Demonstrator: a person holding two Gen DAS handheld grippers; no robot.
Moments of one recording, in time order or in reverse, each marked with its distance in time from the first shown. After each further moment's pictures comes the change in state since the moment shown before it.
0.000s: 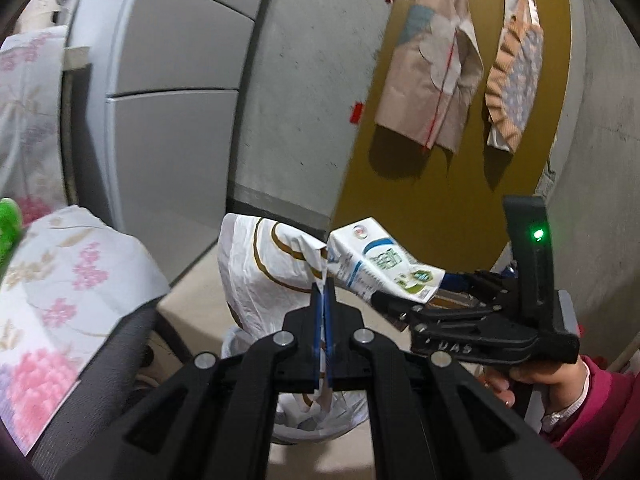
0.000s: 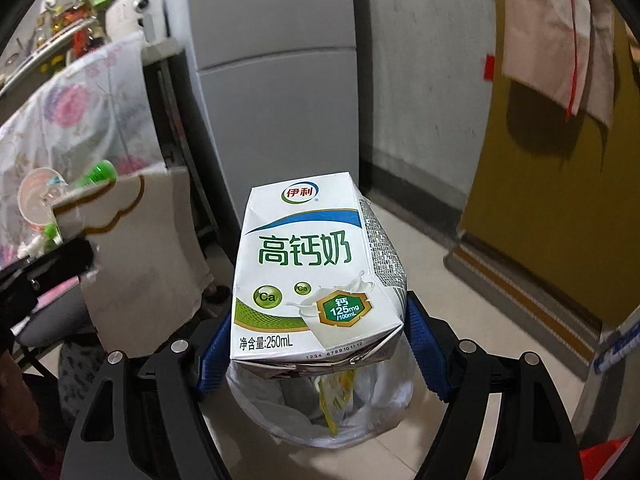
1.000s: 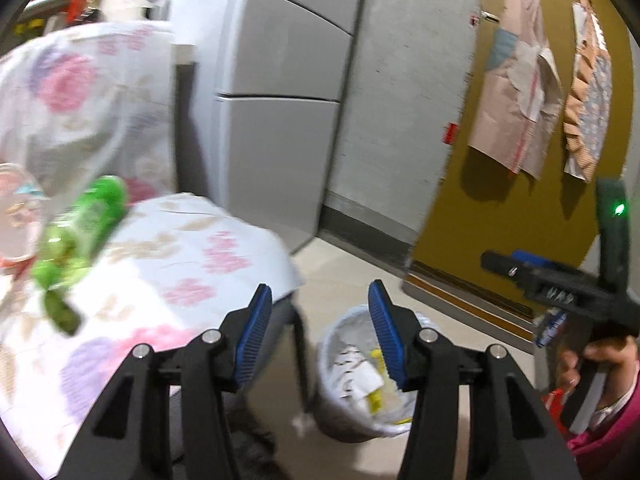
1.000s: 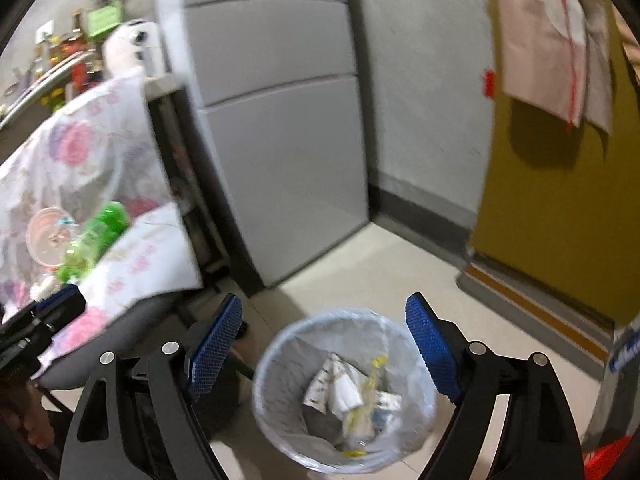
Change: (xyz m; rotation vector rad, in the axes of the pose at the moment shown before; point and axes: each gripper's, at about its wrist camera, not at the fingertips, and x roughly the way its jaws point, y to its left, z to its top) left arm -0.066 0.063 -0.007 -0.121 -0.052 0.327; right arm -0.035 0.038 0.039 0.015 -0.139 0.082
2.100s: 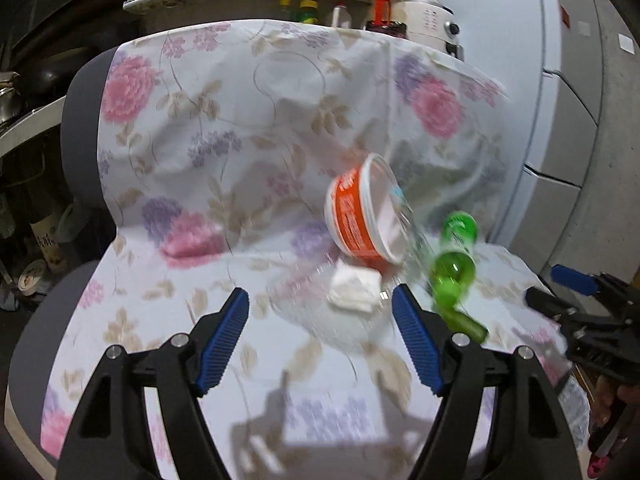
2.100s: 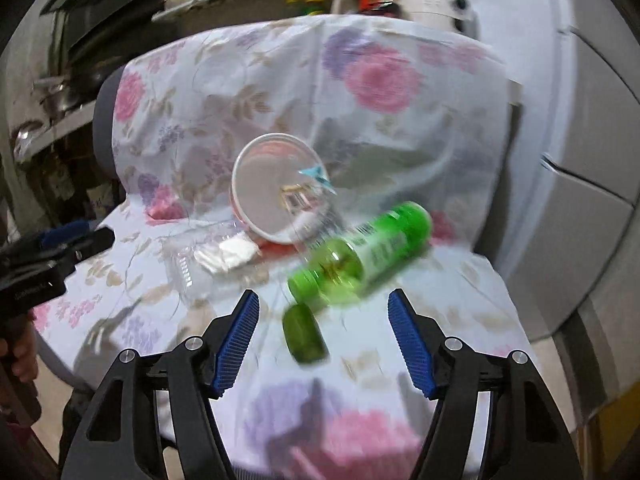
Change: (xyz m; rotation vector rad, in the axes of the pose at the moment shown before) left arm -0.157 0.251 -0.001 -0.353 -0.063 0.688; right arm 0.070 0.349 0.028 -0.575 0.052 0.517
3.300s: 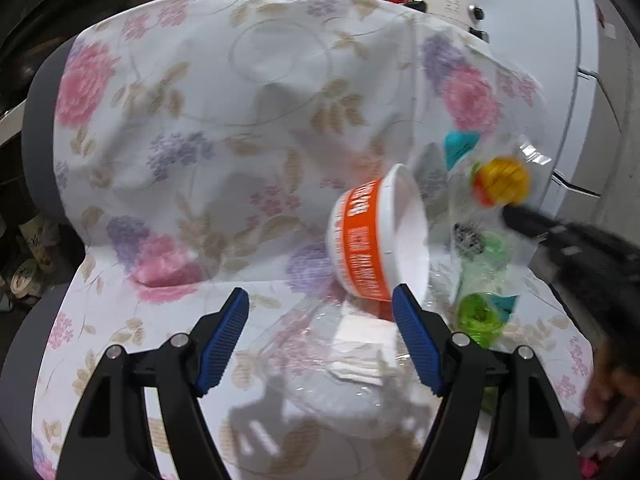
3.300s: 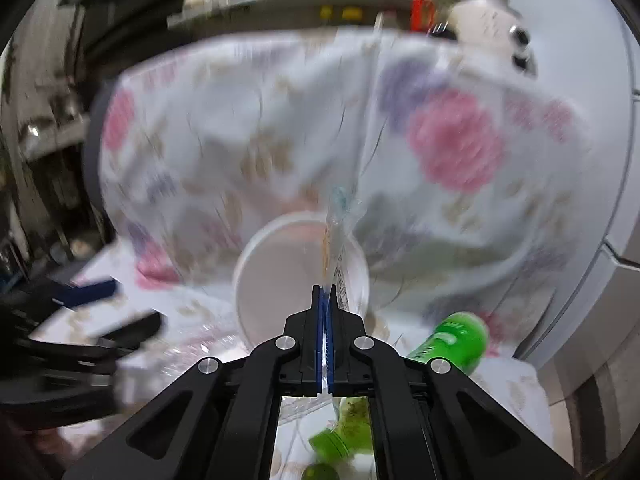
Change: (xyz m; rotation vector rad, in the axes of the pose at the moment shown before) left arm 0.077 -0.004 0.043 -0.006 0.063 -0.004; right arm 0.045 0.006 0.086 -0.045 -0.134 0.055
